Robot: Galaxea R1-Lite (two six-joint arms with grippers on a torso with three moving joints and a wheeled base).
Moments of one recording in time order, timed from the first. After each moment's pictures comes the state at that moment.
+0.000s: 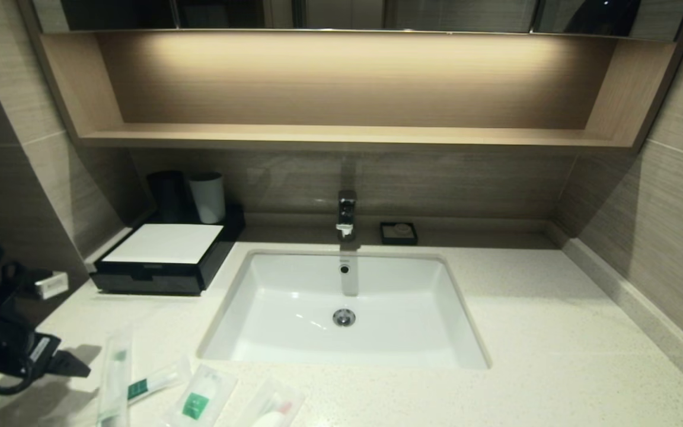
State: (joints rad) left arm 0.44 1.73 -0.95 0.44 -0.20 0.52; right arm 0.00 0.00 0.00 -0.02 -0.01 0.06
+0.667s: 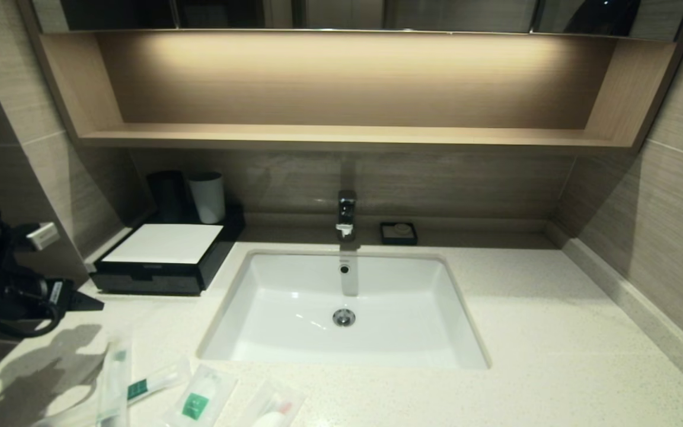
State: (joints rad) left arm 0.41 1.73 -1.02 0.25 -0.31 0.28; right arm 0.00 0.00 0.00 -0.02 -0.01 0.06
